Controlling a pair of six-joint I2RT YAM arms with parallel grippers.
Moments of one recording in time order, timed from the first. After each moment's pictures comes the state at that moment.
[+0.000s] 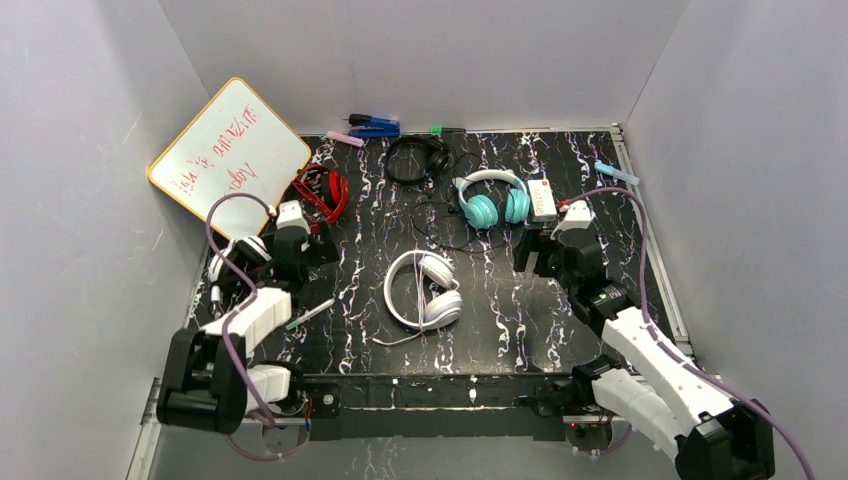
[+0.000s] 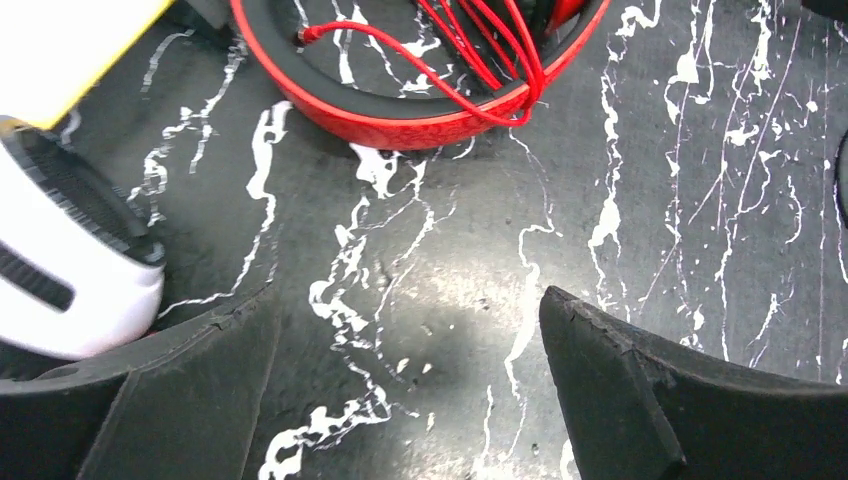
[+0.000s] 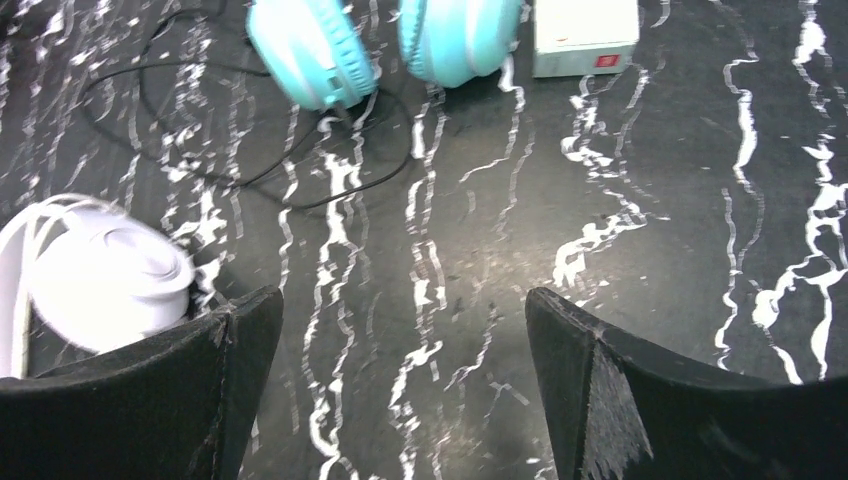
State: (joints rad) left arm -0.15 1.25 0.46 0.23 -0.24 -0.26; right arm 0.46 0.84 0.56 -0.23 0.19 0.33
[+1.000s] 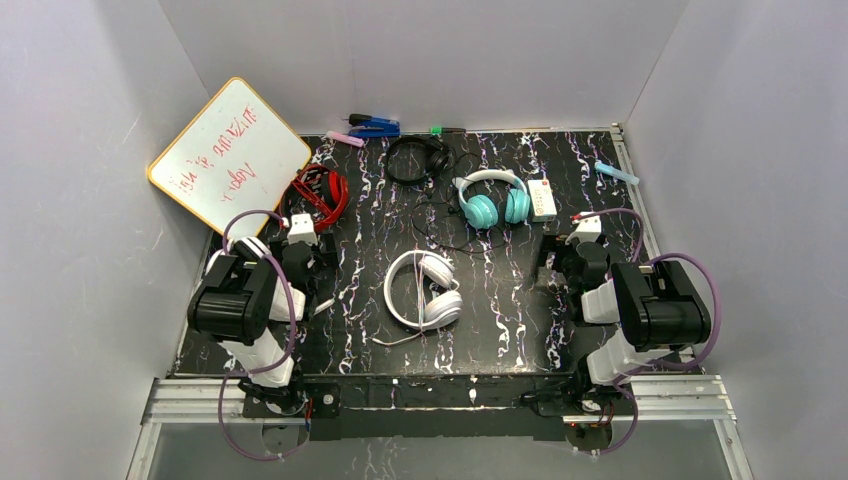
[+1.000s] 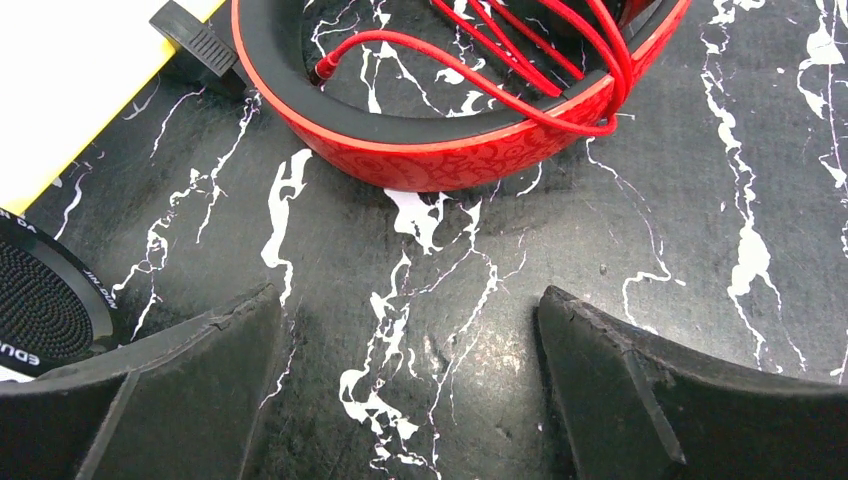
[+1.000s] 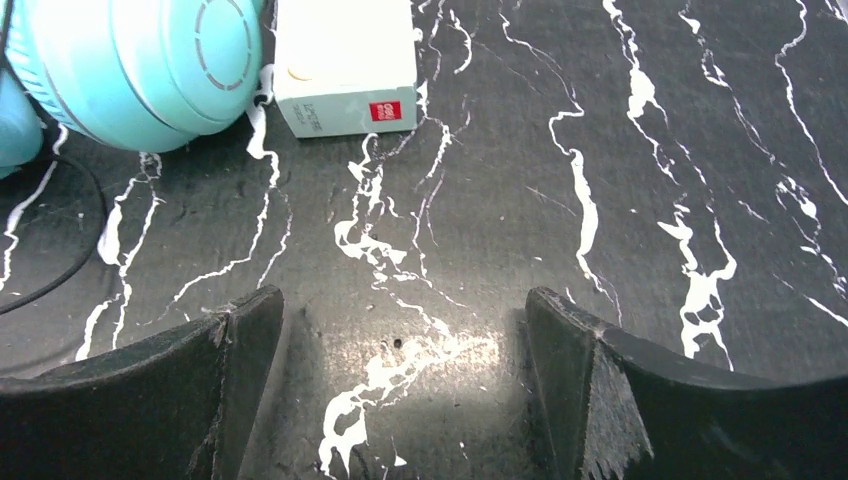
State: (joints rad) left arm -0.13 1.66 0.28 1.03 -0.30 -0.03; right arm 0.08 1.58 0.23 1.04 0.07 0.04
